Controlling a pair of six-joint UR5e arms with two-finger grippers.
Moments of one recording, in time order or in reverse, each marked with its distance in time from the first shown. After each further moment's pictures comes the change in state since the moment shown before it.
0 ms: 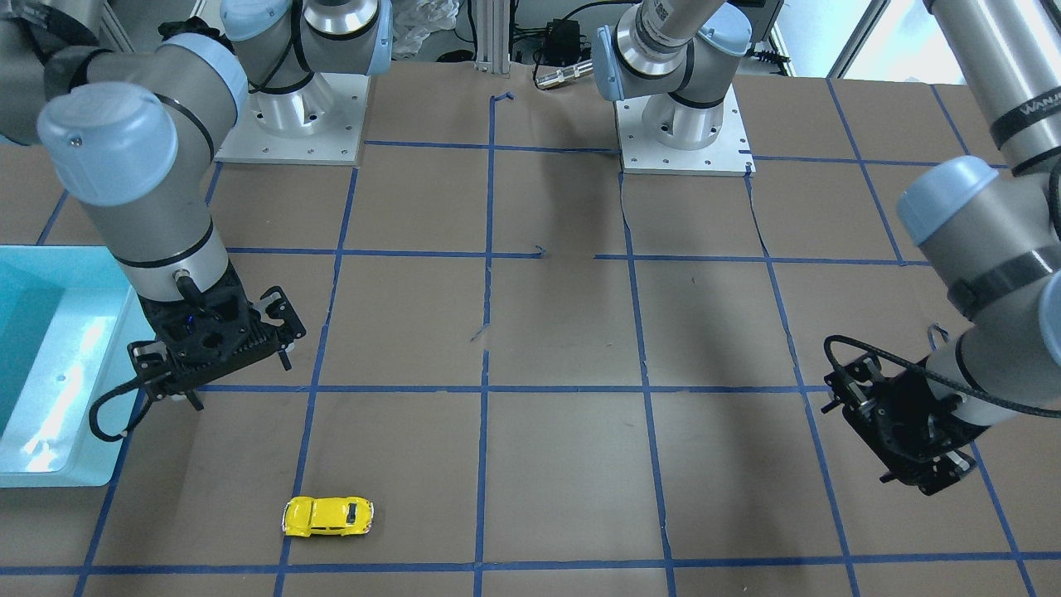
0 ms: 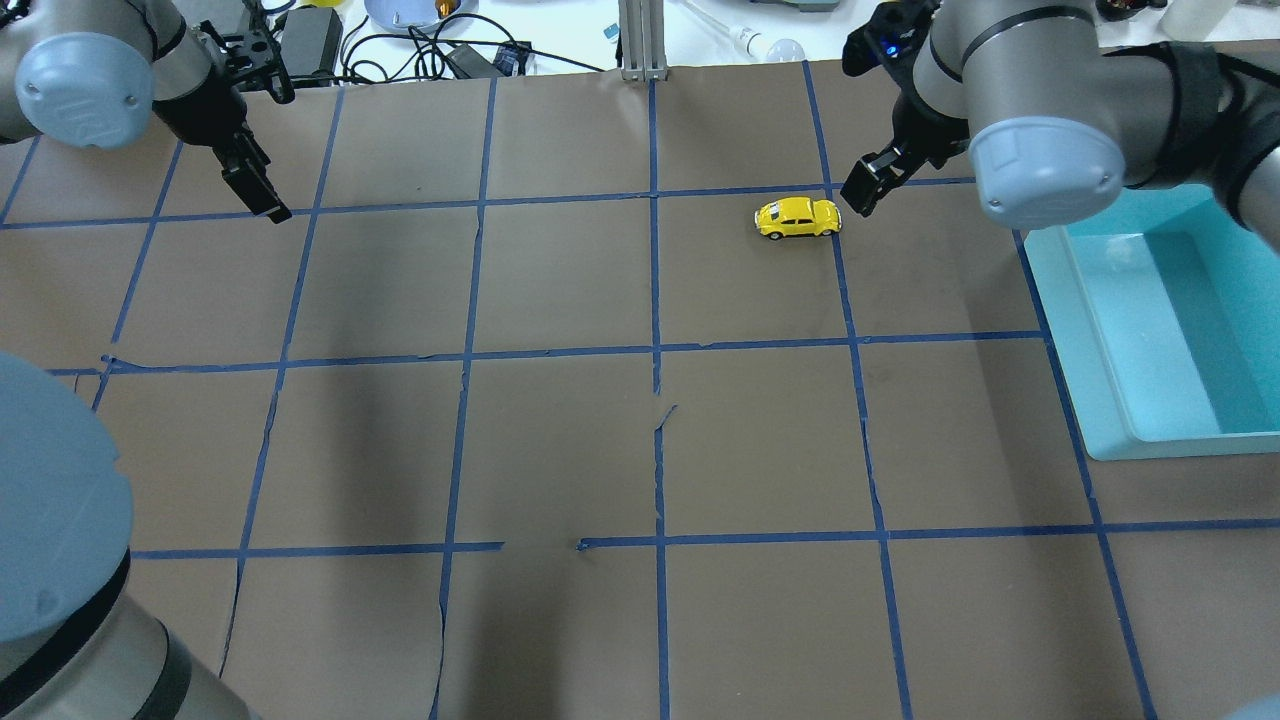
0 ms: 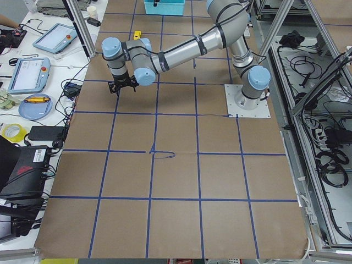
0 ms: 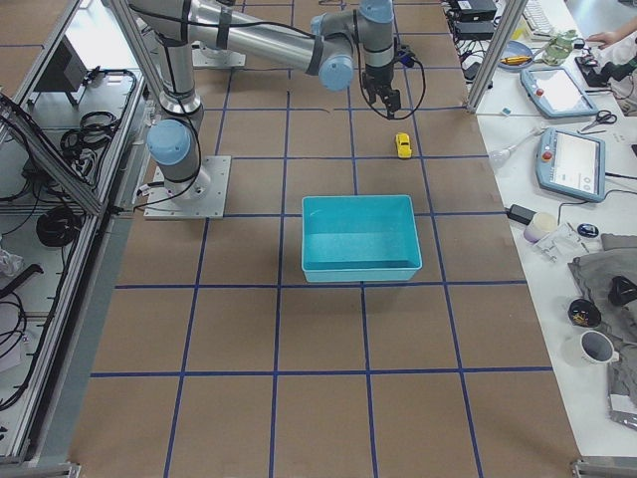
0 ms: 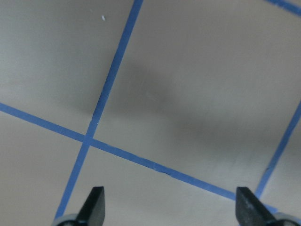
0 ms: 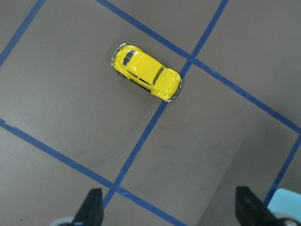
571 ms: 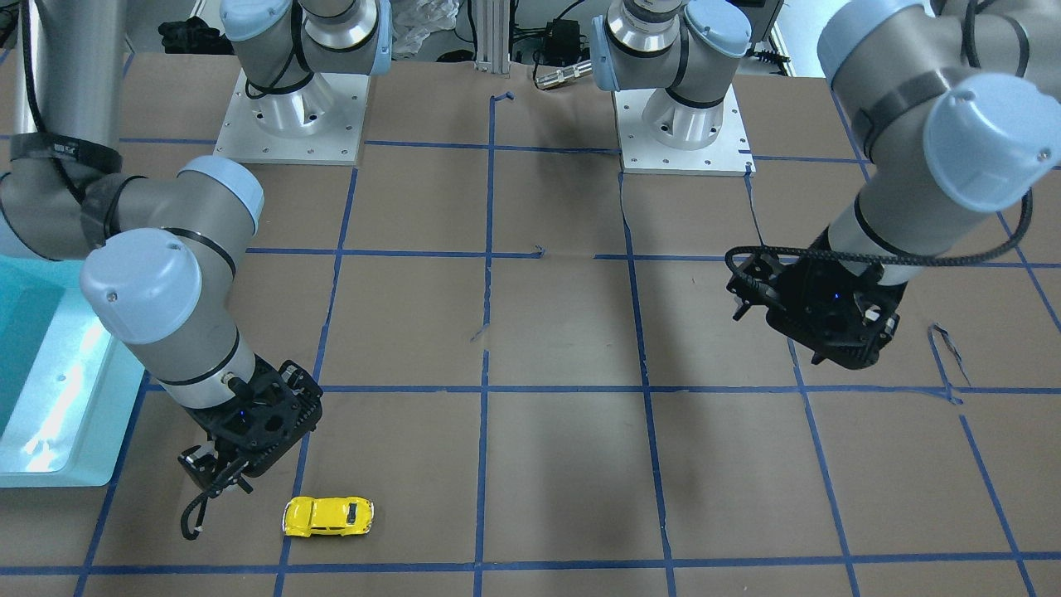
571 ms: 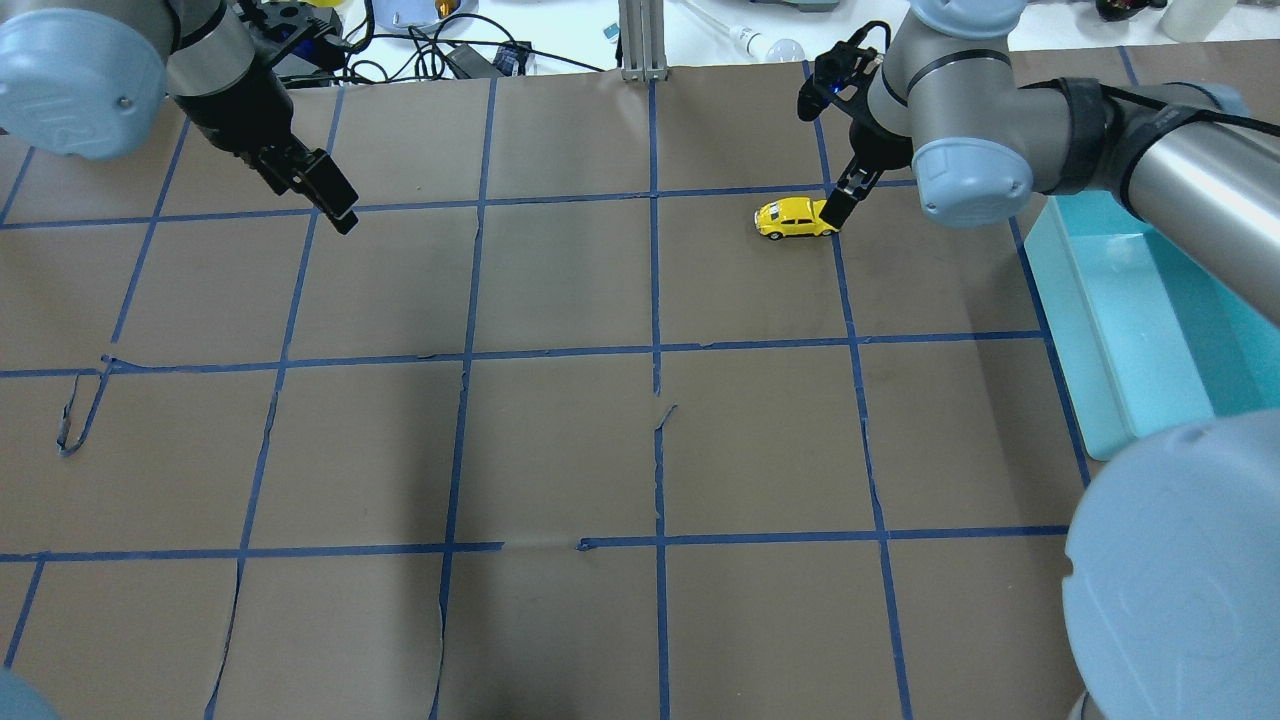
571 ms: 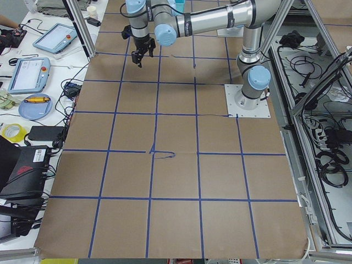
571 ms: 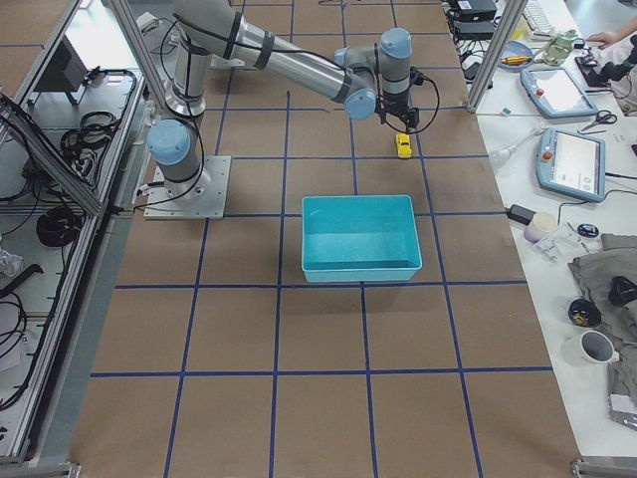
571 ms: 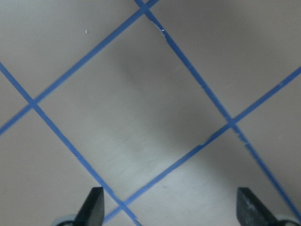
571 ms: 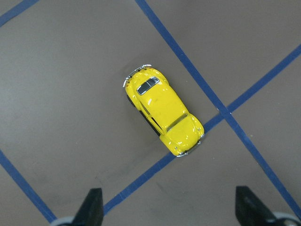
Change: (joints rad) left arm -0.134 0.249 -0.120 -0.174 -0.001 -0.563; right arm 0.001 0.204 -0.077 -0.093 0.093 -0.321
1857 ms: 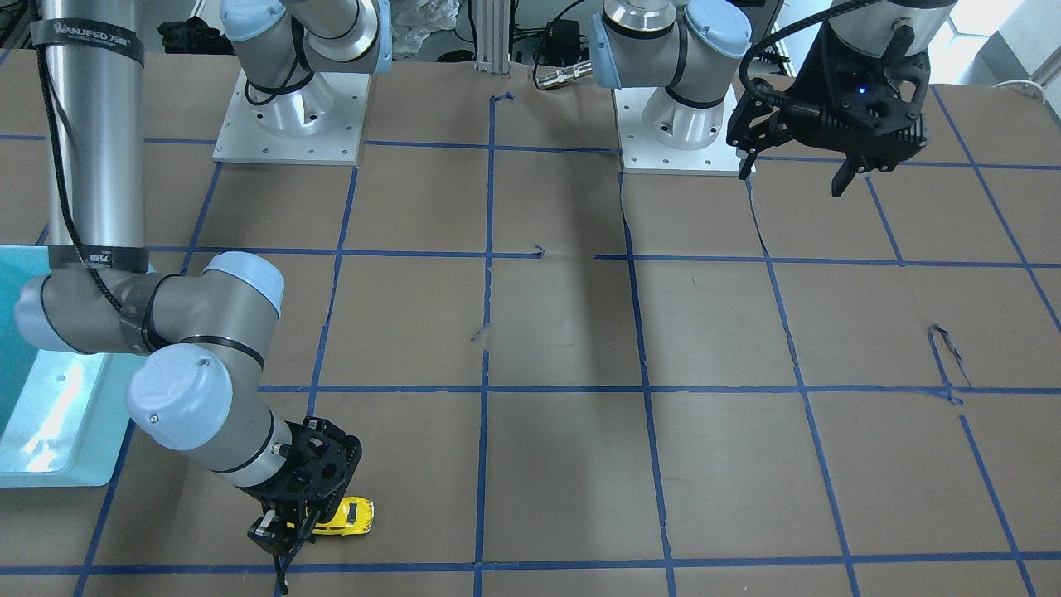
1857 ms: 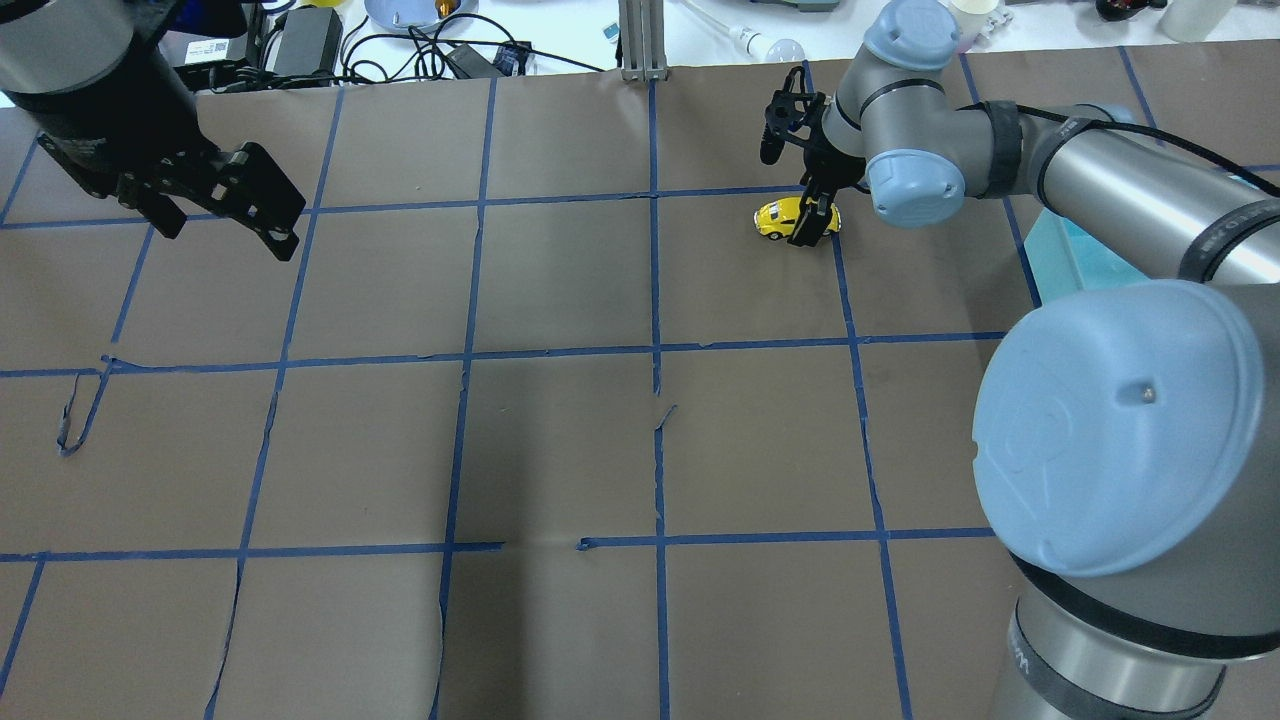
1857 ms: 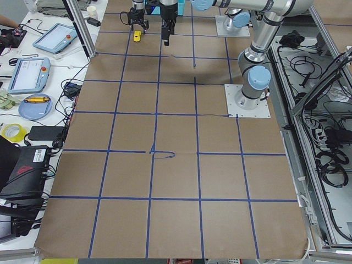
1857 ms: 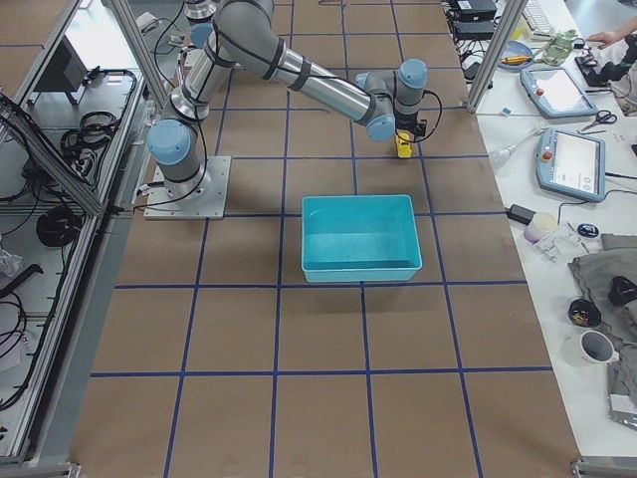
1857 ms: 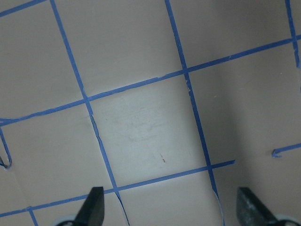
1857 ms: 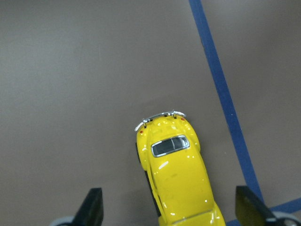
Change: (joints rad) left arm -0.029 0.254 -0.016 -0.202 0.068 -0.406; right arm 0.015 0.188 -0.114 -0.018 0.092 -0.314
